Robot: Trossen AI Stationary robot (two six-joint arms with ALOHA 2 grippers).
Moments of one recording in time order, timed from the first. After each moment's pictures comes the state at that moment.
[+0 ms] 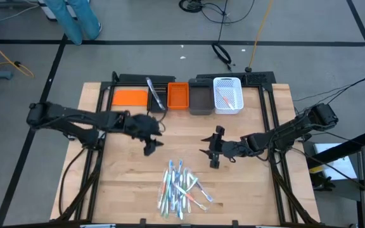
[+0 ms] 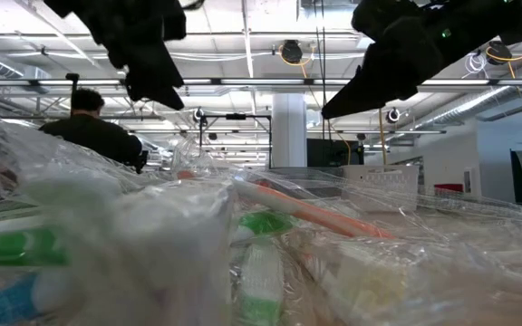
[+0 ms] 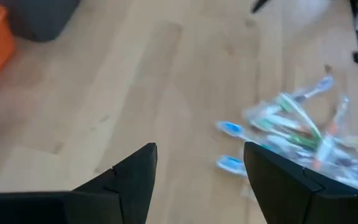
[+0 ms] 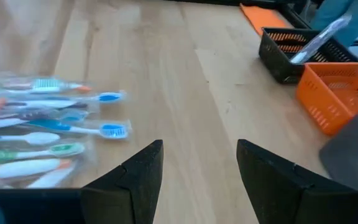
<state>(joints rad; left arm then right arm) -0.04 1.21 0.84 -0.37 0.02 -0.34 0.29 1.40 0.66 0.19 0.46 0.15</state>
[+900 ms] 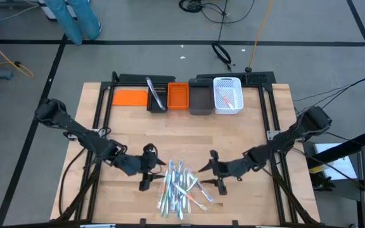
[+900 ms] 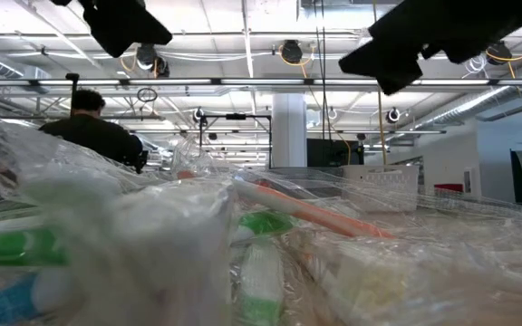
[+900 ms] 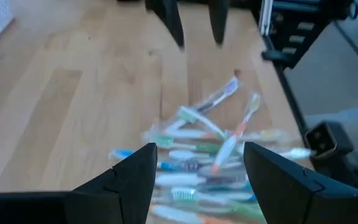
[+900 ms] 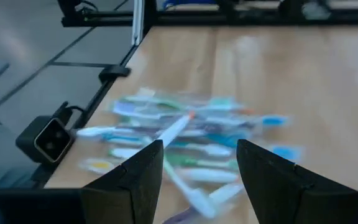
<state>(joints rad) -0.53 1.34 0.84 -0.08 -0.32 -0.40 0.52 1.53 0.66 0.48 0.26 0.23</state>
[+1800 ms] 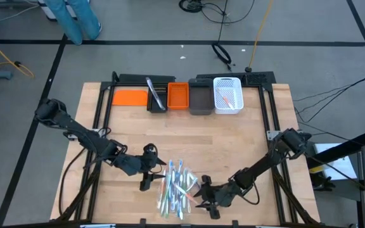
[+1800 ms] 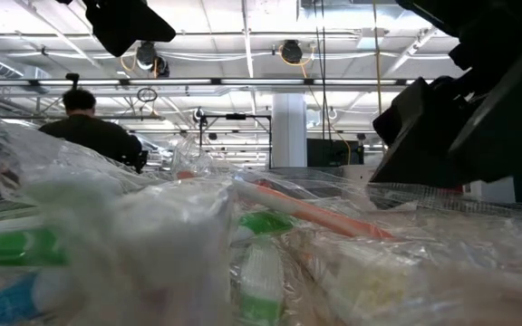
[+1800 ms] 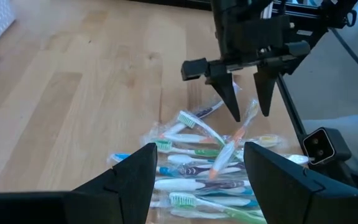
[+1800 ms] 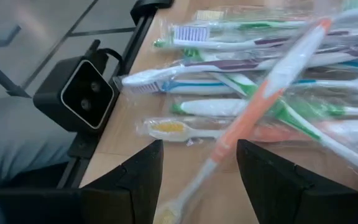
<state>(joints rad) -0.53 1.34 0.84 -0.07 -0.32 -0.41 0.67 1.97 0.92 0.50 0.26 0.47</state>
